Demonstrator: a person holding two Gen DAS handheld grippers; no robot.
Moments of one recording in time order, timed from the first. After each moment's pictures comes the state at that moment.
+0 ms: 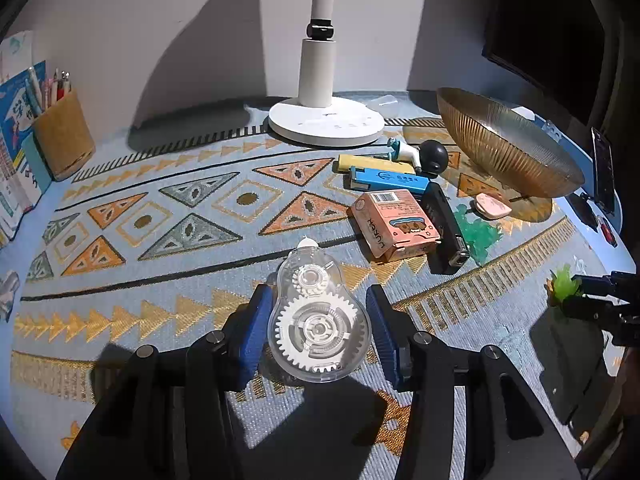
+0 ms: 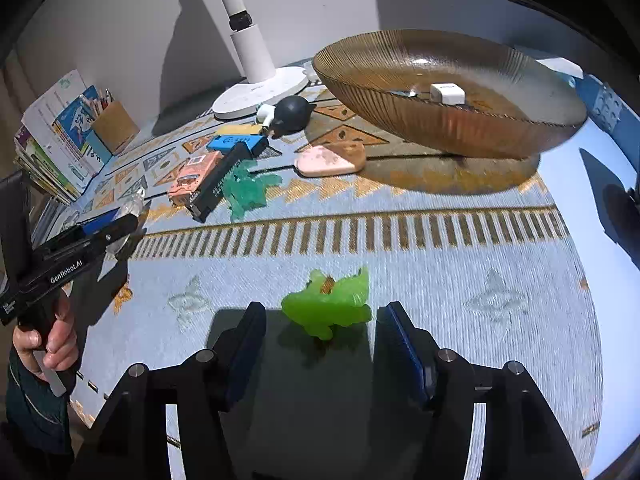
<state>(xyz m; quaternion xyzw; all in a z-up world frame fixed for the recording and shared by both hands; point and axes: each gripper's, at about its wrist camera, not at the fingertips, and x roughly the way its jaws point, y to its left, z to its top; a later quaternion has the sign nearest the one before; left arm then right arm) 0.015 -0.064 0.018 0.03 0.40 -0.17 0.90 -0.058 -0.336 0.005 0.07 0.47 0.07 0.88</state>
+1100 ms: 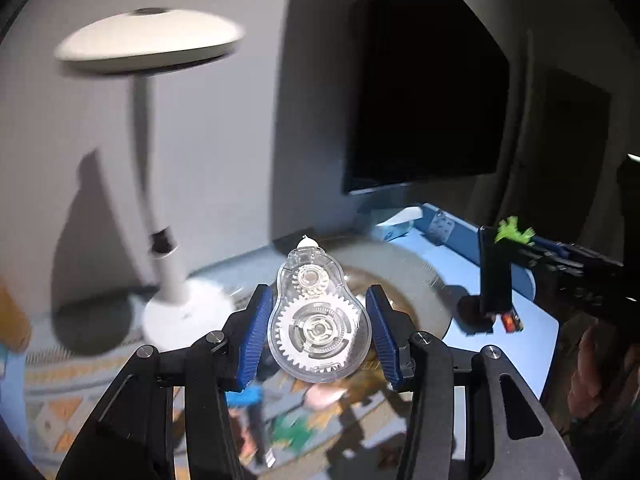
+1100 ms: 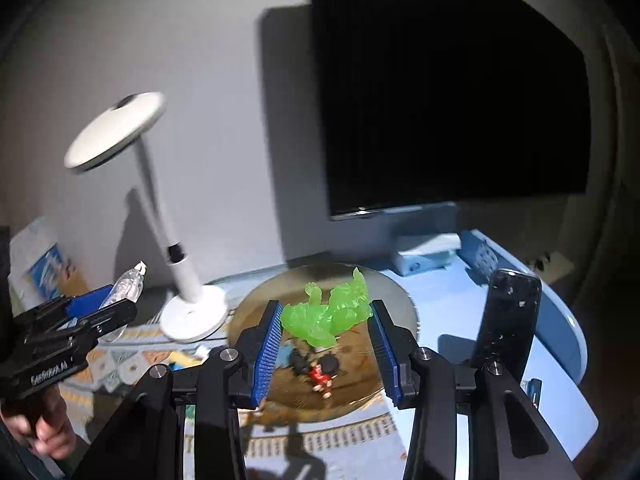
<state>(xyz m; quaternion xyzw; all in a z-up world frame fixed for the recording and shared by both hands) 0.034 -0.209 0.200 0.04 0.26 -0.33 0.91 -0.048 -0.422 0.196 0.07 0.25 -0.09 0.96</state>
